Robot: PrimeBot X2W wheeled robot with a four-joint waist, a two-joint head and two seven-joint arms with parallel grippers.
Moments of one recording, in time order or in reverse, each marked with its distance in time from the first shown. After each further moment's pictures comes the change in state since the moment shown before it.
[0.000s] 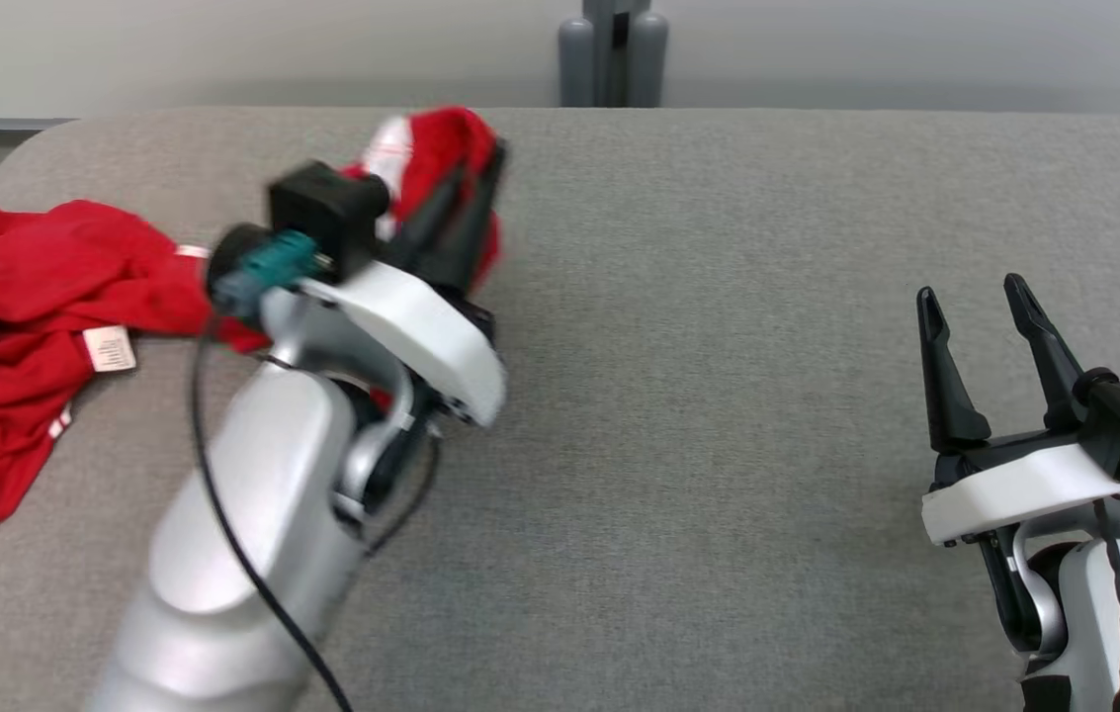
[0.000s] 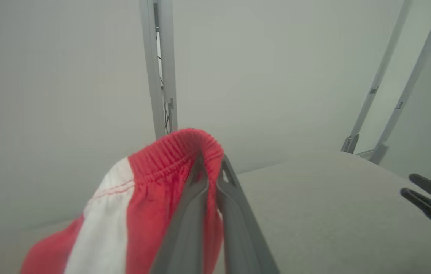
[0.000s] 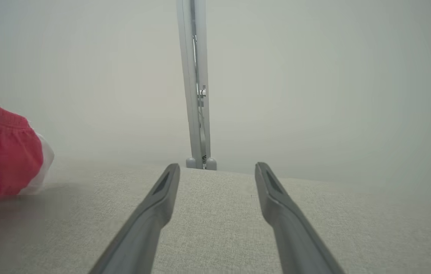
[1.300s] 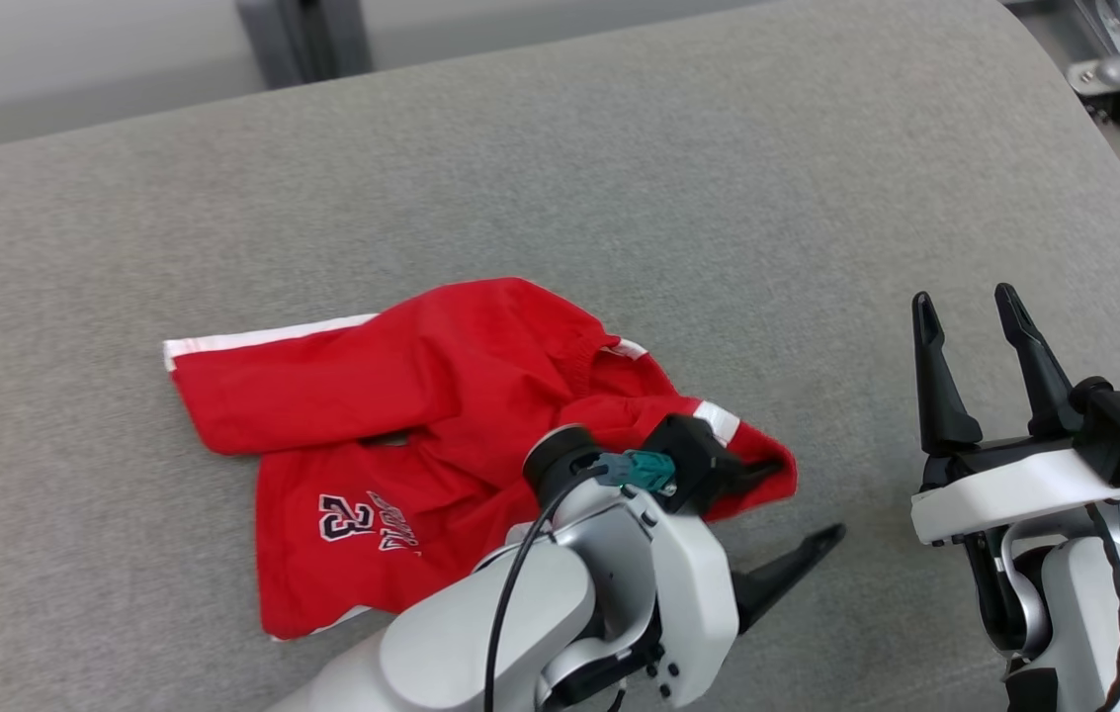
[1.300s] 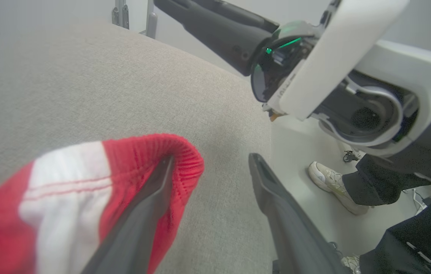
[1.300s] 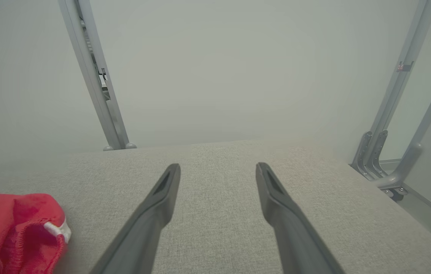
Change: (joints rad) left arm -0.055 -0.079 -0.699 0.127 -0.316 -0.073 0.017; right arm -0.029 0.000 0.021 0.104 0.079 0.000 -0.087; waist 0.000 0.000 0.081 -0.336
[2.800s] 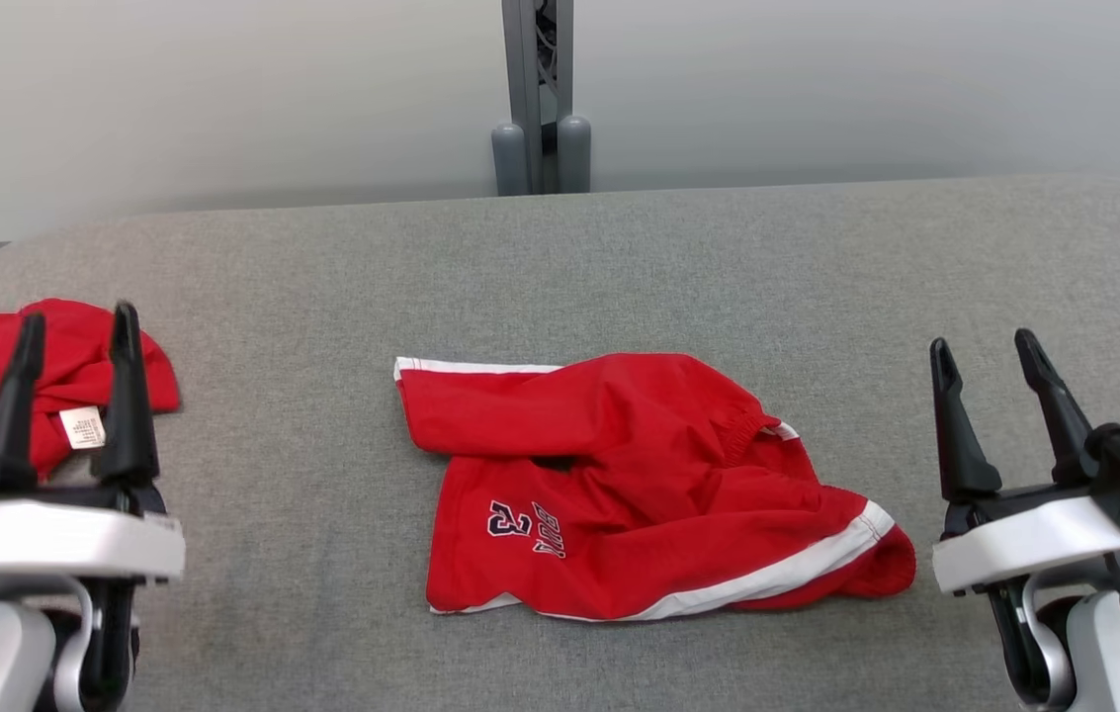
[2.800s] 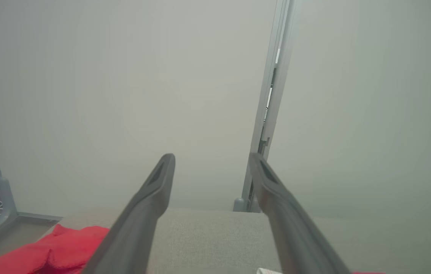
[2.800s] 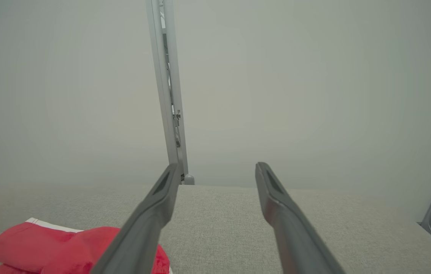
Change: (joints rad) left arm 0.507 0.446 0.875 -0.365 0.054 0.326 -0.349; right arm 0.109 0.001 -0.038 -0.112 -0.048 0.000 0.058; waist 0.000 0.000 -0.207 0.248
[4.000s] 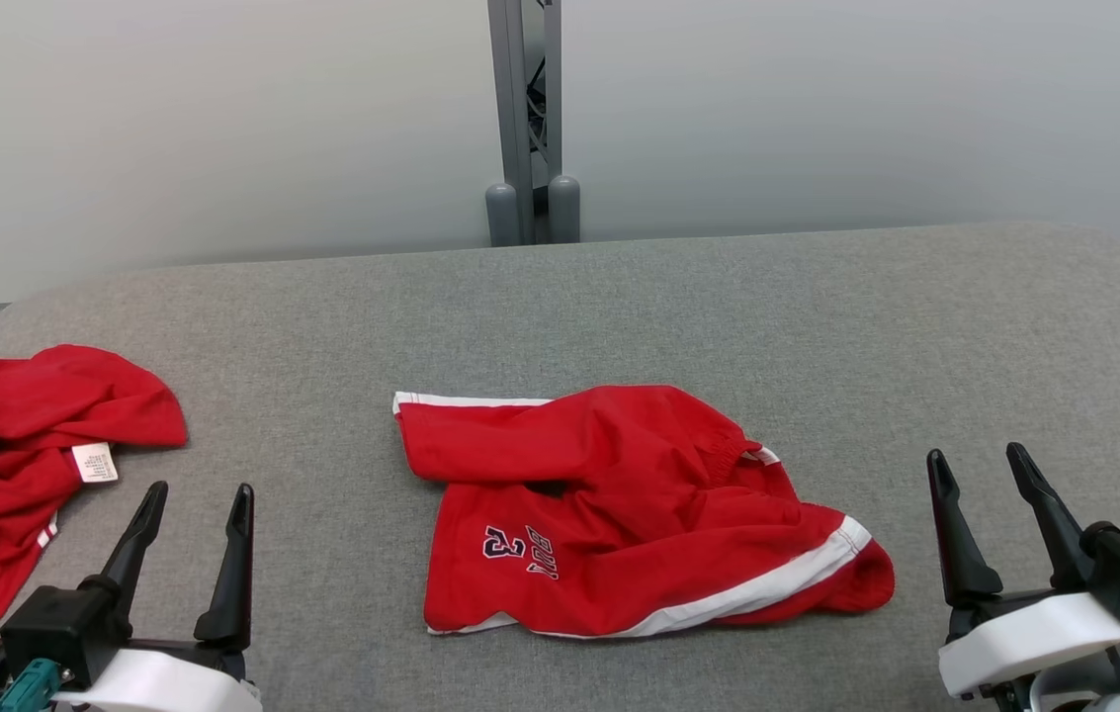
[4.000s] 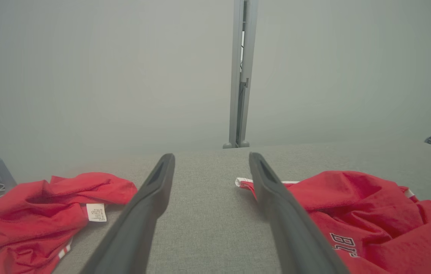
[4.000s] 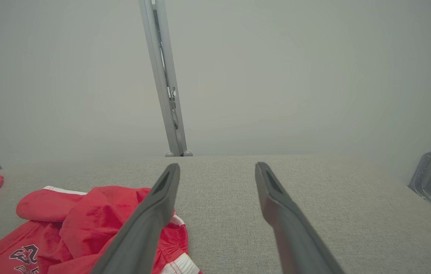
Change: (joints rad) left arm 0.243 -0.041 -0.058 -0.033 0.177 -0.007 0.051; right arm 0.187 0.000 -0.002 -0.060 0.040 0.000 0.053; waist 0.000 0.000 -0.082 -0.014
